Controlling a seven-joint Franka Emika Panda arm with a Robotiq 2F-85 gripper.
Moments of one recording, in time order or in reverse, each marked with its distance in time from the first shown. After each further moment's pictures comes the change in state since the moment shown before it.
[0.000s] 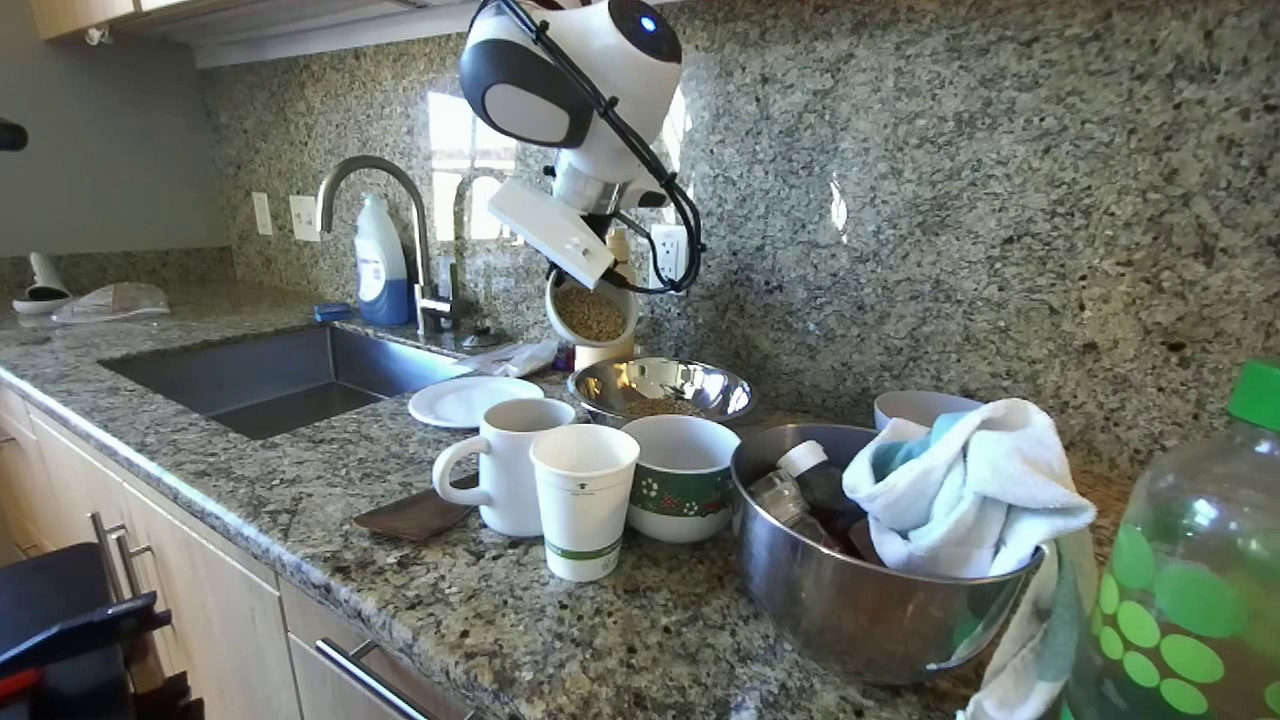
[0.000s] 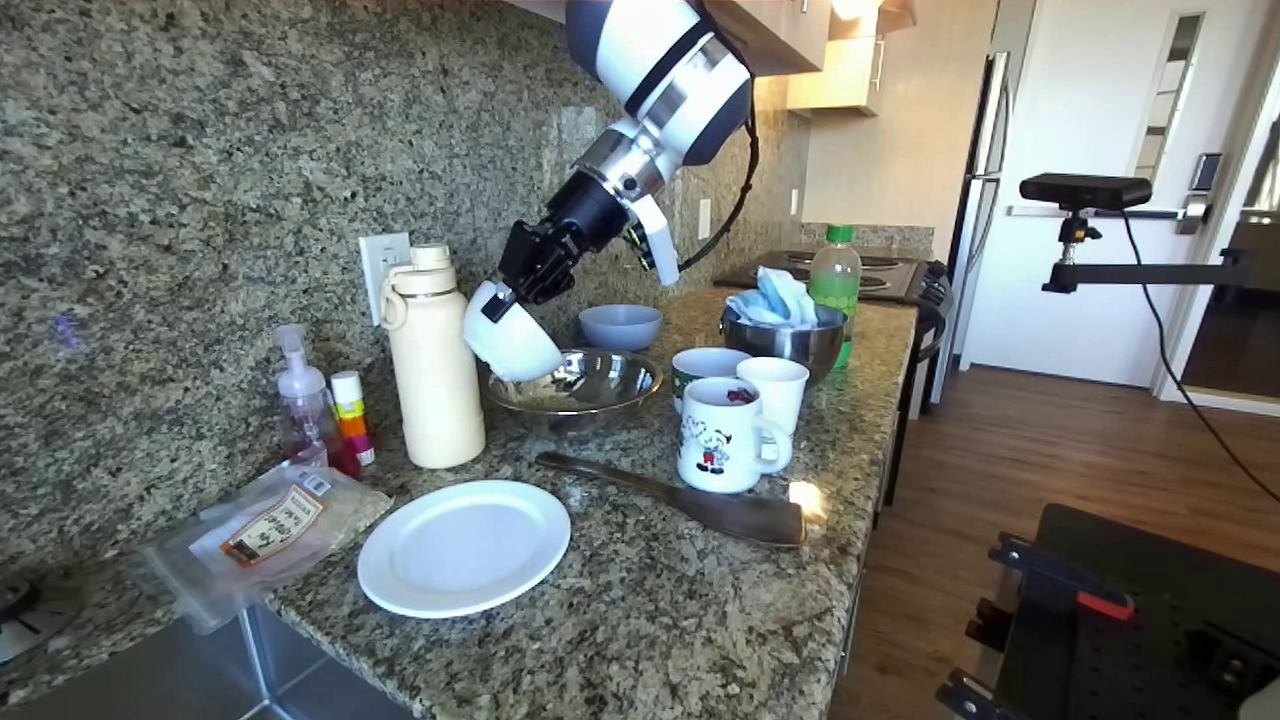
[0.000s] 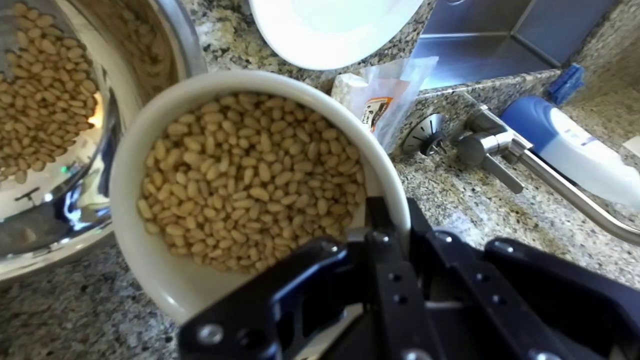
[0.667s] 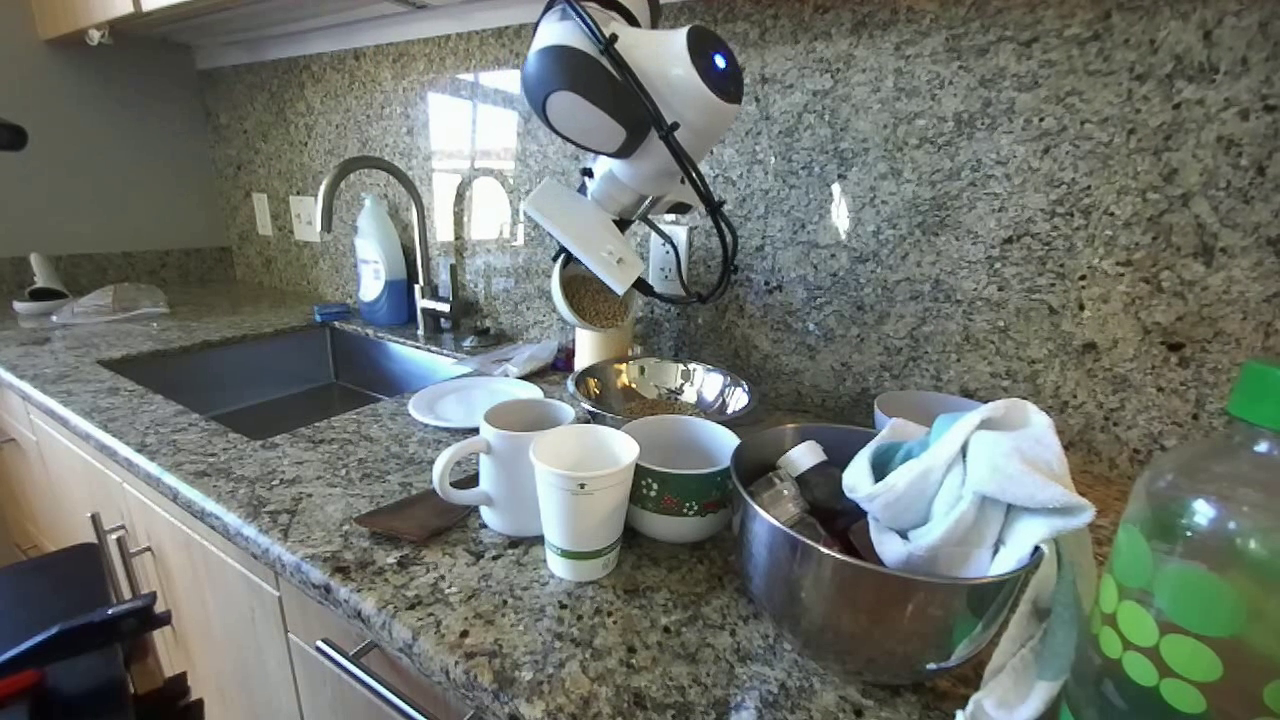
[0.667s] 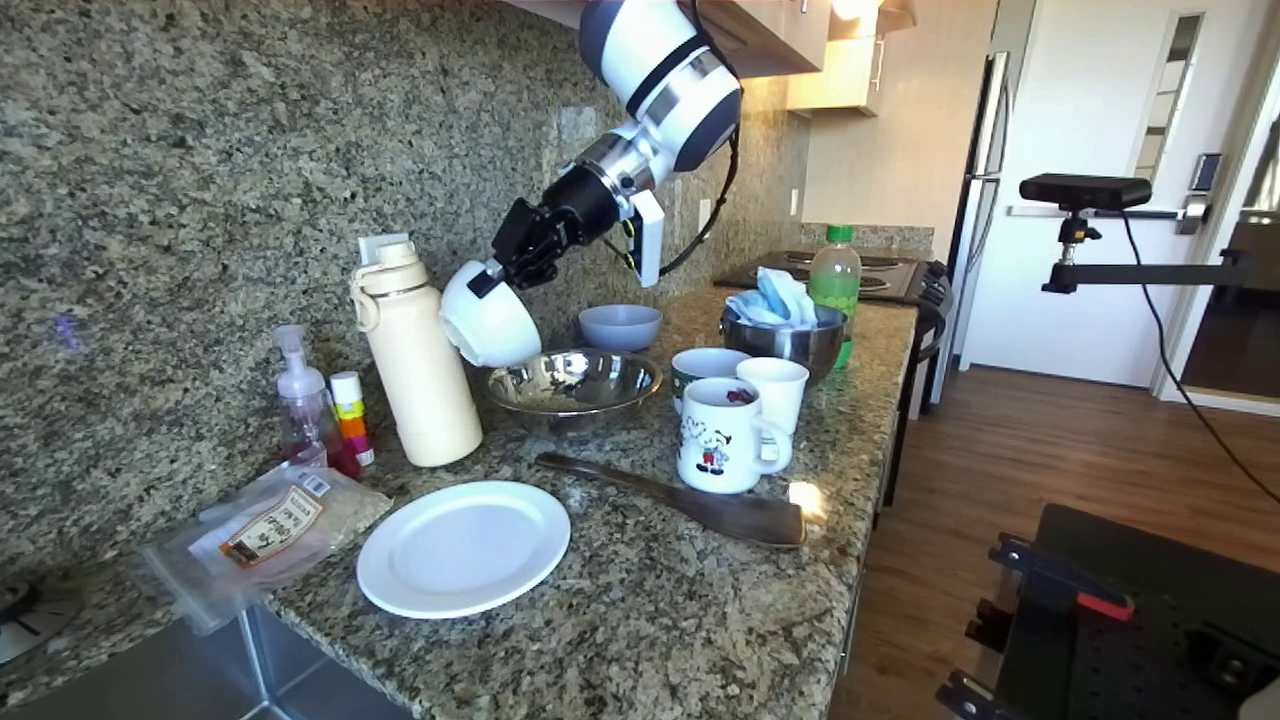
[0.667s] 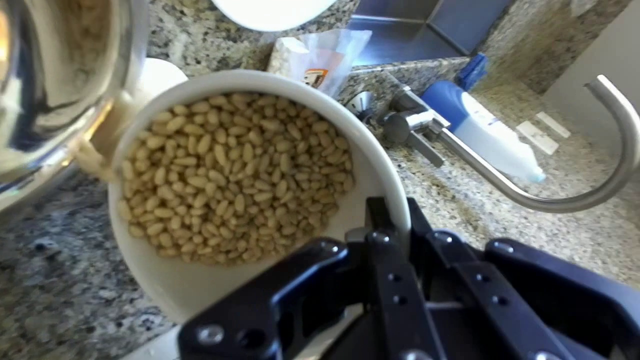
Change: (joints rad) arm 0.001 0.095 -0.083 0.157 0.077 -0.282 -0.101
